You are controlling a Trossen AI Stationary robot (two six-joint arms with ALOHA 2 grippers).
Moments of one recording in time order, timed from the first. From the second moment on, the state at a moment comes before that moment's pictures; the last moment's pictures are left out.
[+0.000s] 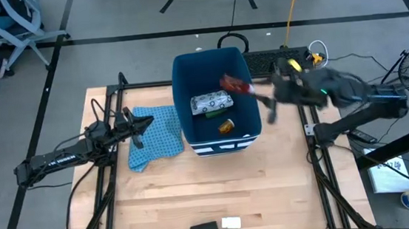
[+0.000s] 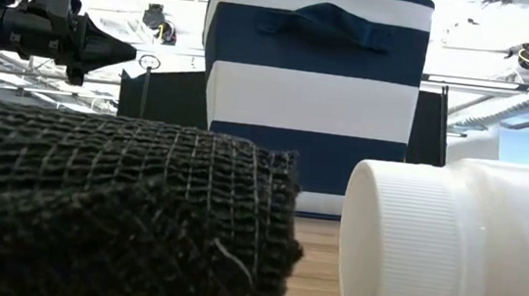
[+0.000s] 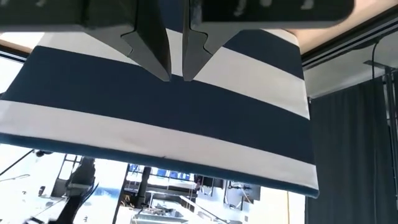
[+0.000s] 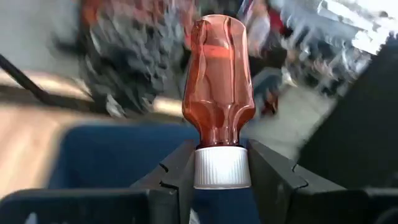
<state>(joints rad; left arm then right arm) 0.35 0.22 0.01 0.30 -0.01 -0.18 0.00 1.07 1.35 -0.45 0.35 -0.33</state>
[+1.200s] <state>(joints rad) 0.35 0.22 0.01 0.20 -0.01 -0.06 -0.39 1.94 1.28 -0.58 -0.29 -0.69</state>
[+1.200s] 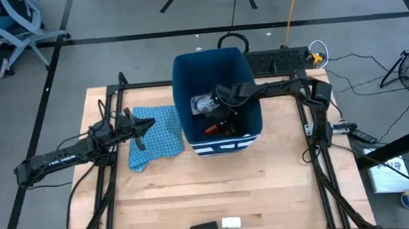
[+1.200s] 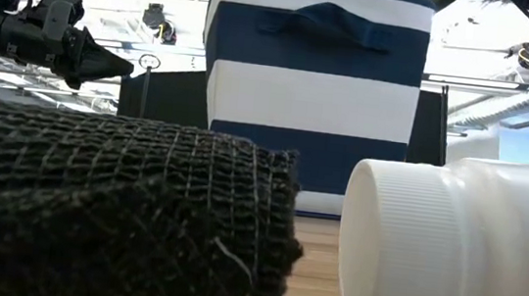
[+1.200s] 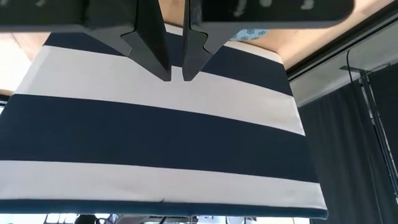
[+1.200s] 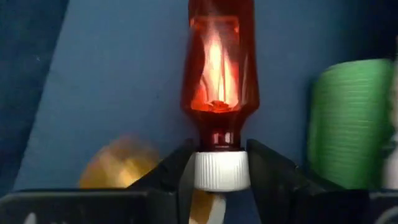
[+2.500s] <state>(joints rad) 0.35 0.22 0.01 0.20 -0.01 -0.06 -0.37 1.25 1.22 -0.47 -0.04 -0.47</state>
